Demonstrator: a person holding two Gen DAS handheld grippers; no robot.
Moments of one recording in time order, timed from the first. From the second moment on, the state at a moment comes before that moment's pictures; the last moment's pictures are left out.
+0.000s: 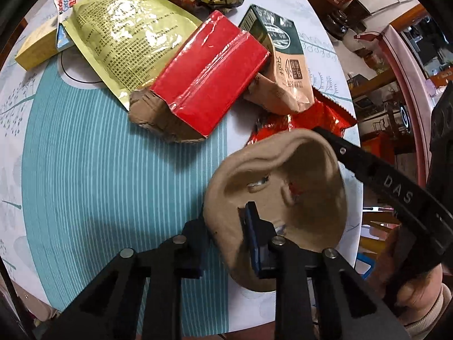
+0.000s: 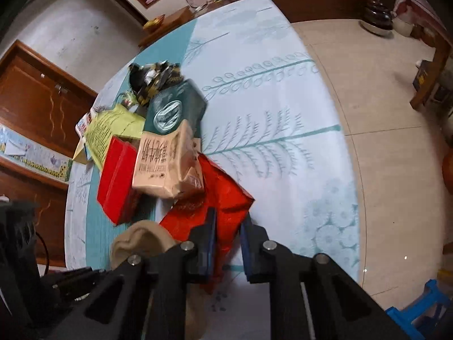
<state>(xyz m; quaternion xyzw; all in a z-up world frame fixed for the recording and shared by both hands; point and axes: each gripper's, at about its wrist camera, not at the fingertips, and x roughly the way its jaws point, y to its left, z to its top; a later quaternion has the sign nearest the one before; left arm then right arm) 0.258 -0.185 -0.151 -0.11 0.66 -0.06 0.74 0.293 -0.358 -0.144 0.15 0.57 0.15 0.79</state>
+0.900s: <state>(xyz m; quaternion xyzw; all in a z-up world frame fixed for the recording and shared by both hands) 0.160 -0.071 -0.057 -0.01 0.57 -0.16 0.80 0.113 -0.303 -0.074 0.22 0.51 0.06 0.83</state>
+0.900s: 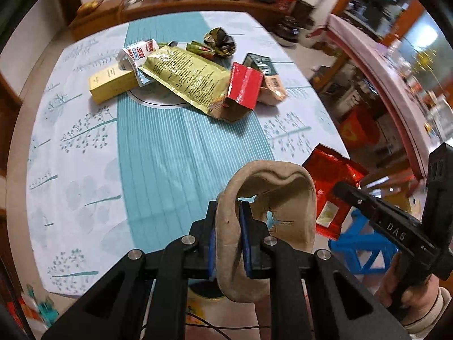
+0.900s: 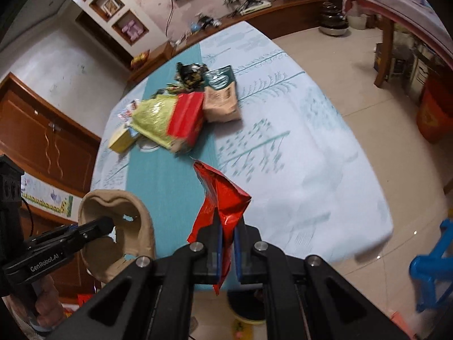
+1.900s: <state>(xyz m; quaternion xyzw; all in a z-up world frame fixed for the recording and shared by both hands) -0.026 -0.029 -0.153 0.10 0.61 -0.17 0.77 -0.096 -0.203 -0.176 0.27 0.58 0.00 0.77</state>
